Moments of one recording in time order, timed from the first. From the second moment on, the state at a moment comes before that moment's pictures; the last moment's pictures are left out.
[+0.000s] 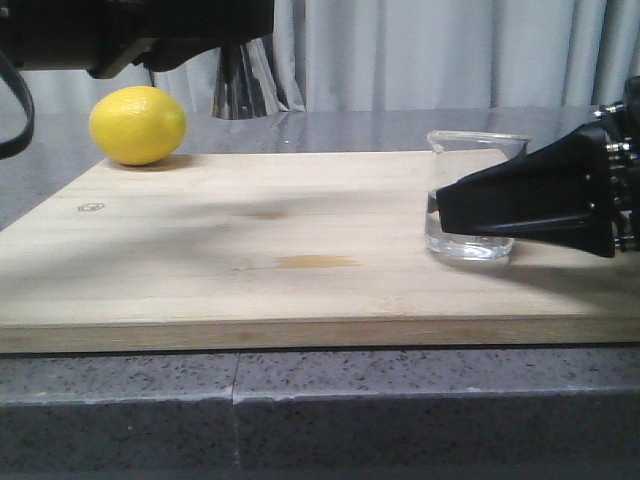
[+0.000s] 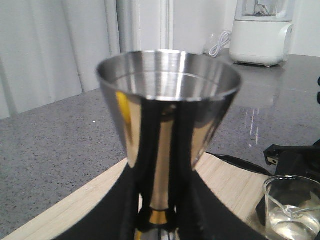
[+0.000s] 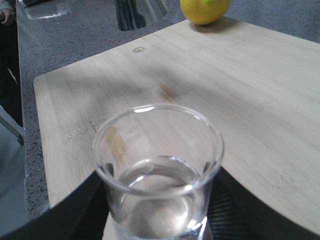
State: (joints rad) left arm -0.54 1.42 -0.61 0.61 -0.82 -0.45; right arm -0.01 1.49 -0.43 1.79 1.10 -2.40
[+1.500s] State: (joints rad) left arm -0.54 1.42 -0.61 0.63 -0.80 -0.45; right arm -0.01 1.50 -0.74 1.72 1.13 -2.38
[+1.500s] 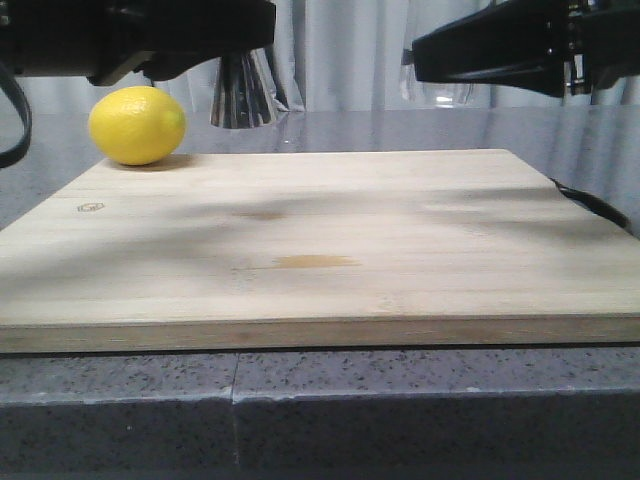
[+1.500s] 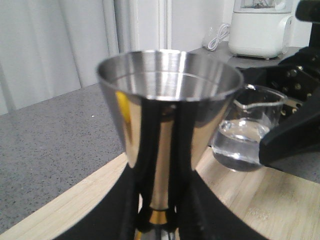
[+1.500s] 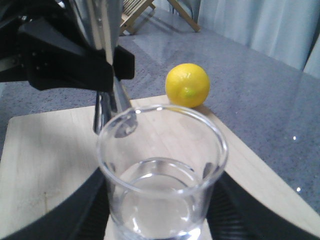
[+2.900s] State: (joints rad) left arm -0.54 1.42 -0.61 0.82 -0.82 -0.62; right arm 0.23 1.50 -1.27 1.32 0.88 -2.08
